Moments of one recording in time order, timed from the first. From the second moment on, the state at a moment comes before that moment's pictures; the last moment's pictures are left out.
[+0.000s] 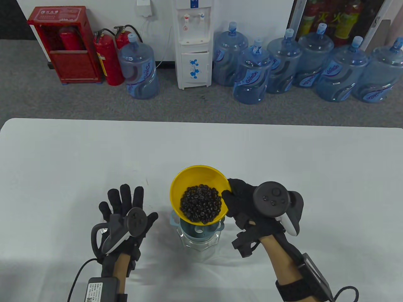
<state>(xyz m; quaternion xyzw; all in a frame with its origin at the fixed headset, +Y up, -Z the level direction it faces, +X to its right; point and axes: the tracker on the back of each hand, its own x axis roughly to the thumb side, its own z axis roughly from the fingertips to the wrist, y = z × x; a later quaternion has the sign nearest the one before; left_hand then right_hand) -0.227 -0.714 -0.287 -0.05 0.00 0.03 1.00 0.115 -0.587 -0.288 0.10 -0.08 0.92 0.36</state>
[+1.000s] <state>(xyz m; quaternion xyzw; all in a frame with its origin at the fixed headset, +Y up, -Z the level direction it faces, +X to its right) -0.228 -0.715 -0.287 -0.05 0.00 0.03 1.00 0.114 -0.586 -0.276 0.11 -0.12 0.93 0.33</state>
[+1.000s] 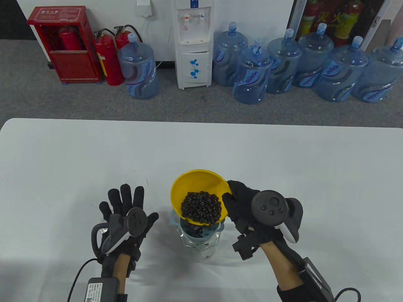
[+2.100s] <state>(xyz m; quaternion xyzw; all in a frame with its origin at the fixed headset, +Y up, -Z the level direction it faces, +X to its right) -0.229 -0.717 -0.288 -0.06 0.01 0.03 1.00 0.111 -0.585 -0.272 0.12 -0.15 0.93 0.31</state>
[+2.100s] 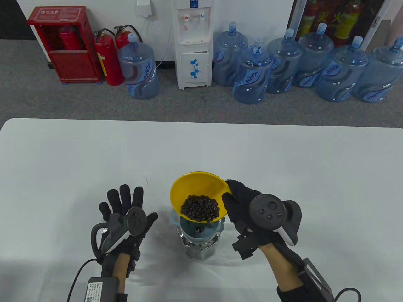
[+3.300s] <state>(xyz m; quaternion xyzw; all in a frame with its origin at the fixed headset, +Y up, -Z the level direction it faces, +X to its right) -0.229 -0.718 -0.289 -0.06 0.01 0.03 1.00 0.109 -0.583 -0.261 0.13 -0.21 0.93 0.27</state>
